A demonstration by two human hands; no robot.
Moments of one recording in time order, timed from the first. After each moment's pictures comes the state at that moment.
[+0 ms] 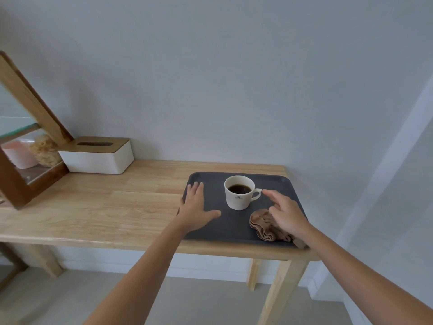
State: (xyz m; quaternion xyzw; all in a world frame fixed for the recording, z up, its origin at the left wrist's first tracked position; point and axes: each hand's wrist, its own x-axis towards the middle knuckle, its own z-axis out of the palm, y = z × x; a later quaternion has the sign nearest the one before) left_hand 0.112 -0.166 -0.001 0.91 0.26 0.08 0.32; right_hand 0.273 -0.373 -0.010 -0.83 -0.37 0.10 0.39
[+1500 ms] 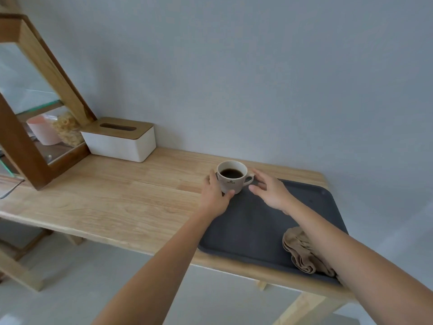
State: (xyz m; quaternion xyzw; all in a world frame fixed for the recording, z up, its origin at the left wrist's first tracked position) left_hand 0.166 -0.098 -0.027 0.83 0.34 0.19 0.40; right_hand 0.309 -0.221 -0.002 -0.80 -0.42 0.22 0.37
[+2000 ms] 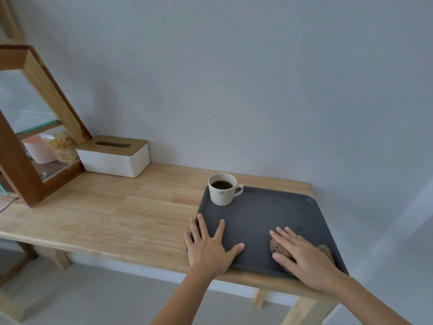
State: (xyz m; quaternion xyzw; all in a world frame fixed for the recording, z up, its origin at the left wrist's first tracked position) left_hand 0.111 -0.178 -0.053 0.92 0.38 0.00 0.12; right_hand 0.264 -0.372 -0.030 -0.85 -0.51 0.10 0.11
